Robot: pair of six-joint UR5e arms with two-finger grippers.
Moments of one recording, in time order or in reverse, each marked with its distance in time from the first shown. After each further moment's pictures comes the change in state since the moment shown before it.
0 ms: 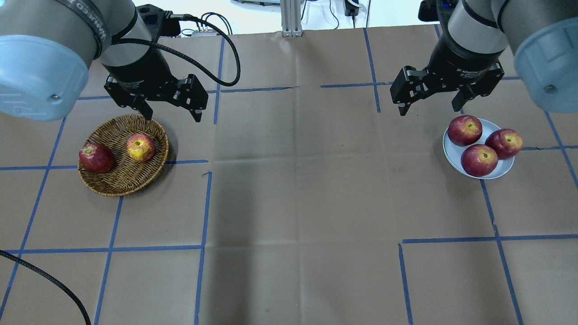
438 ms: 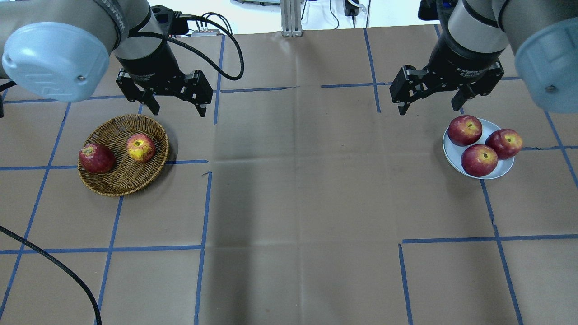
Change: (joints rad) left arm 0.003 -0.082 0.061 0.002 0.006 0.001; right arm 0.002 -0.002 -0.002 -0.002 0.002 0.000
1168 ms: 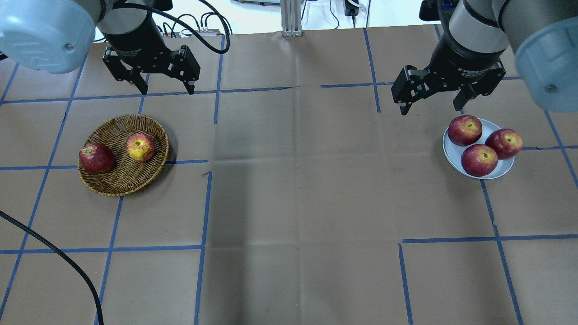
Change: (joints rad) left arm 0.044 -0.058 0.050 0.025 0.005 -0.003; right arm -0.004 0.003 0.001 0.001 -0.008 -0.002
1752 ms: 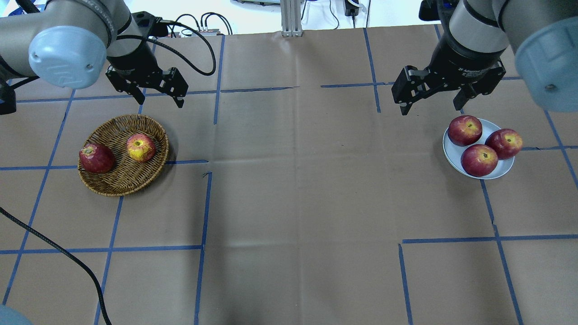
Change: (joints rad) left arm 0.126 -0.091 -0.095 0.143 -0.005 0.264; right arm 0.000 -0.001 -0.001 -0.001 0.000 -0.015
